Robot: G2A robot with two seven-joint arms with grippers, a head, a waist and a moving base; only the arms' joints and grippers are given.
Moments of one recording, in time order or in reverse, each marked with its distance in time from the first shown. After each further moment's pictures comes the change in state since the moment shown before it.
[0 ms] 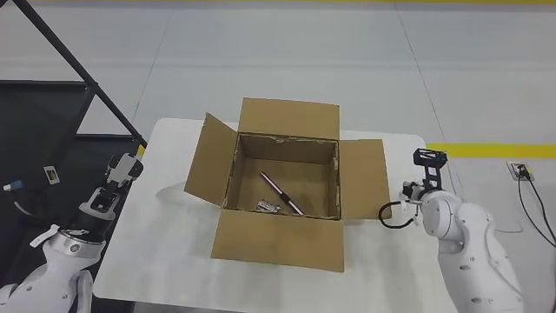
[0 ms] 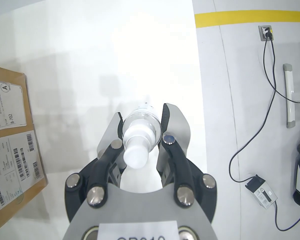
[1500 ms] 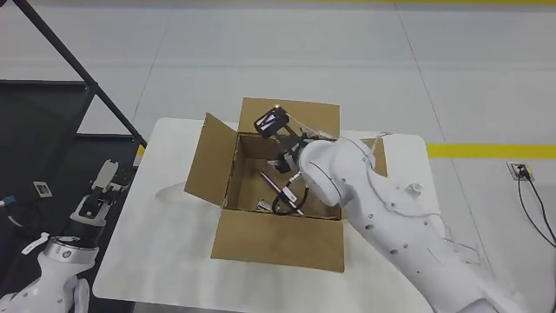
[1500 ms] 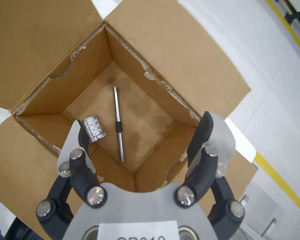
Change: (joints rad) left arm 0.044 0.008 -0.032 0.083 -0.080 -0.016 0.061; right arm 0.619 -0.180 -0.761 0.117 0.195 -0.180 0.222
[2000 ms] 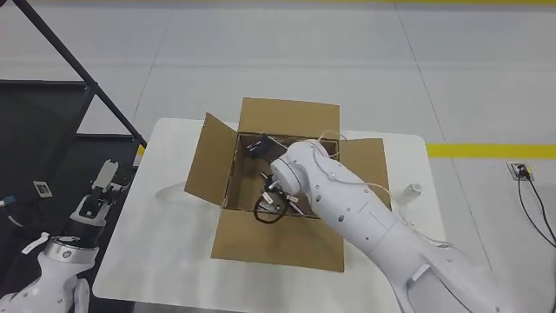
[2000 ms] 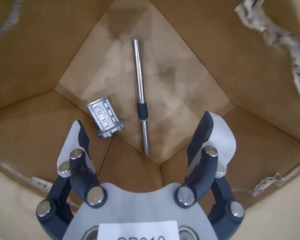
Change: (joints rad) left arm 0.000 0.000 0.000 -0.001 0.001 0.000 0.000; right arm 0.148 -0.210 -0.227 0.602 0.246 0.024 -0.070
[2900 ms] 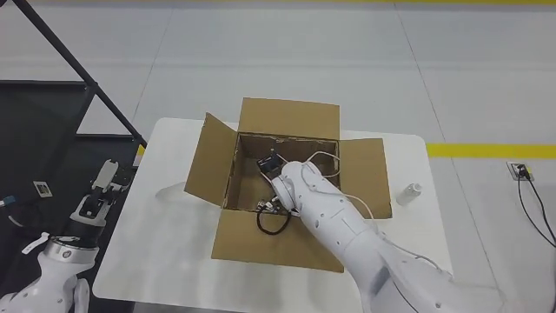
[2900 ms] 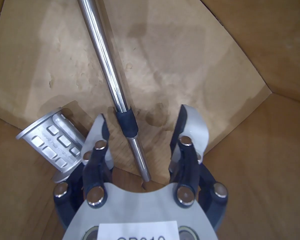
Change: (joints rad) left arm 0.000 0.000 0.000 0.000 0.000 0.000 0.000; right arm 0.003 -0.189 -0.051 0.470 0.004 -0.004 -0.243
